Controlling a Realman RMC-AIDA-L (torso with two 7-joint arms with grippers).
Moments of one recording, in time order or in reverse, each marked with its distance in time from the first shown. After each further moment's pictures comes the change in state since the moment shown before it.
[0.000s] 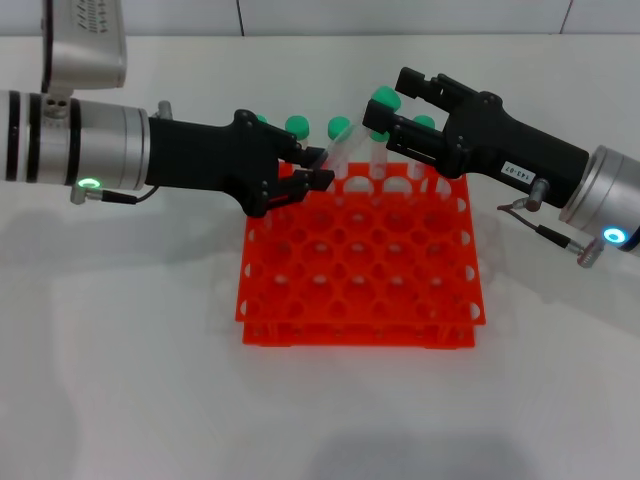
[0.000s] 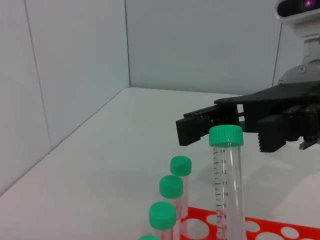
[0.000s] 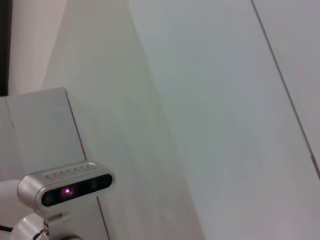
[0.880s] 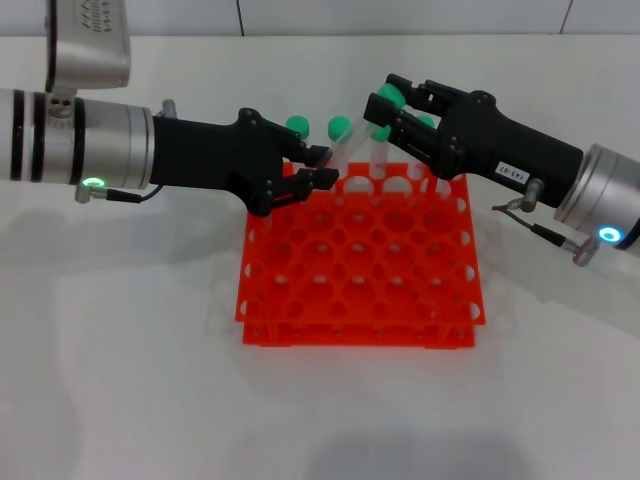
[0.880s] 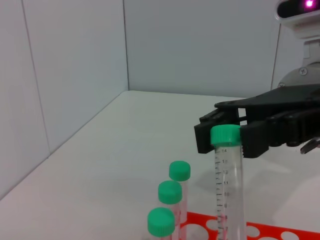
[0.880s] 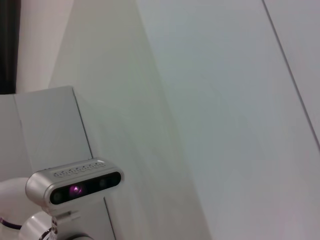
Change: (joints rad) left arm -0.004 -0.005 0.000 -0.001 -0.004 -0.001 0.007; right arm 0.010 0.000 -0.013 -0.001 0.003 -0.004 -0.007
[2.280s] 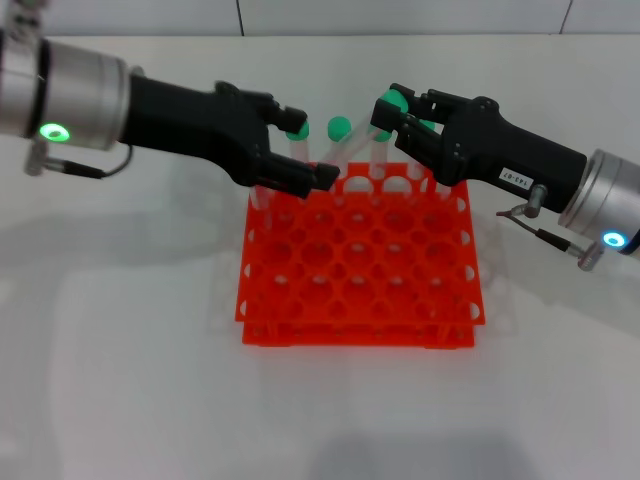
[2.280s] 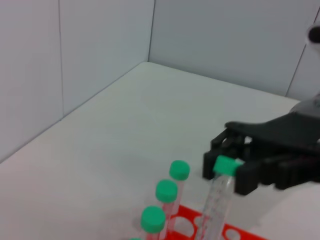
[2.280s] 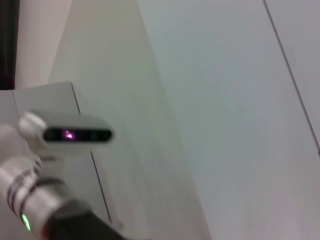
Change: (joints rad) left arm 0.156 -0.036 0.178 0.621 0.064 0.114 -0.674; right arm -0.007 -0.005 -0.002 0.003 -0.009 0.000 -0.002
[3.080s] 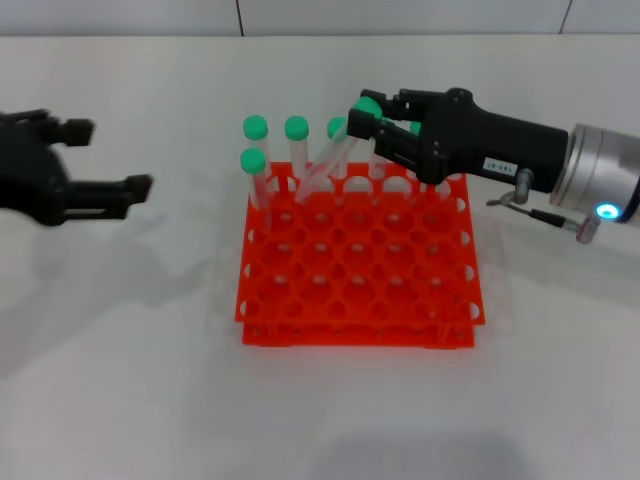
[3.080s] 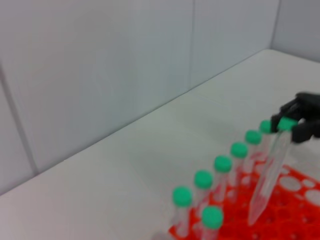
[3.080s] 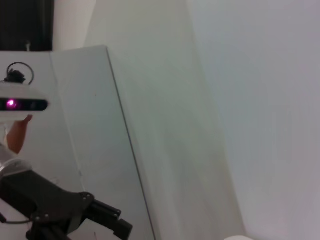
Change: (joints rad) left arm 0.518 -0.033 -0.043 0.706 0.038 0.024 -0.234; right arm 0.082 -0.048 0.011 -0.029 -0.142 0.013 0.083
